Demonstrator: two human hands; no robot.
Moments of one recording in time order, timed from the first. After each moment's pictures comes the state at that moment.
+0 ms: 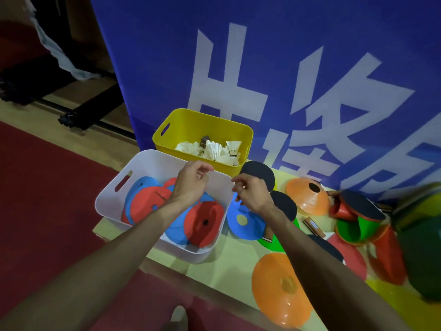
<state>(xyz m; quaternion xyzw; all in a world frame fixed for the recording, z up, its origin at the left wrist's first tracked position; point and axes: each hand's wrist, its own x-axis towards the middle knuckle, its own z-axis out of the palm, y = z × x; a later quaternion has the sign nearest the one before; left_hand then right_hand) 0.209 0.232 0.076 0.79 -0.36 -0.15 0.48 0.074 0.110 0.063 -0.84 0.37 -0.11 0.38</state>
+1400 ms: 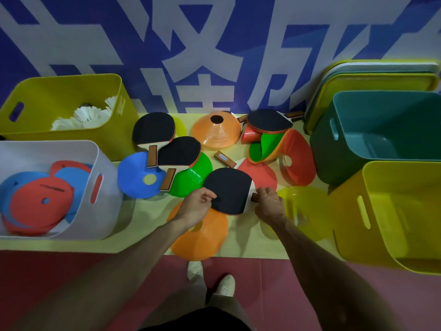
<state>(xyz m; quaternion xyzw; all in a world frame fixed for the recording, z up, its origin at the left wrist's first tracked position) -0.096 0.129 -0.038 0.77 -0.41 -0.41 0.26 -0.284 0.034 -0.086 -0.77 0.58 0.11 0.25</state>
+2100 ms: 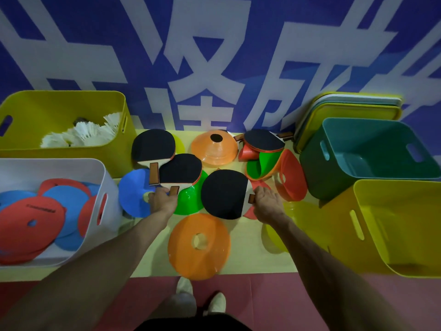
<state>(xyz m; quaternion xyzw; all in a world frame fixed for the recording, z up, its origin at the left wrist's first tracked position) 0.009 0.108 -0.057 0.87 -0.20 -0.32 0.30 -0.243 0.021 -0.021 -0.80 0.56 0.13 0.16</state>
